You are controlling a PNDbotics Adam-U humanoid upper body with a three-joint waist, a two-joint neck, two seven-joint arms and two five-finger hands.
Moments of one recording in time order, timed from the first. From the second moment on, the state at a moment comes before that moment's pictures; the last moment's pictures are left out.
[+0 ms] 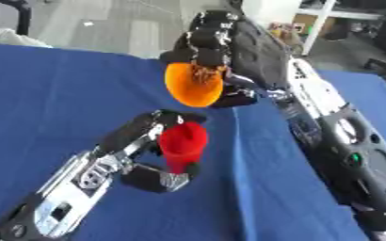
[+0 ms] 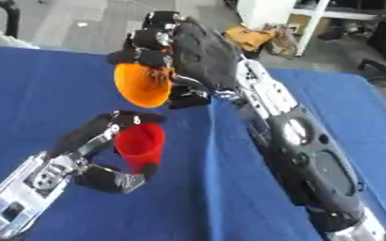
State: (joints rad) left arm -0.76 0.25 -0.57 -1.47 -0.36 -0.32 -0.18; right arm -0.85 -0.34 0.25 -1.55 1.26 -0.83 -0.40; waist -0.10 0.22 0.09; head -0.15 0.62
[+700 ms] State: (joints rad) left arm -0.76 0.25 -0.57 -1.48 -0.35 -0.31 -0.18; right arm -0.85 -0.34 0.25 -1.57 1.37 -0.78 -0.45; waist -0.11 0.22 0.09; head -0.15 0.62
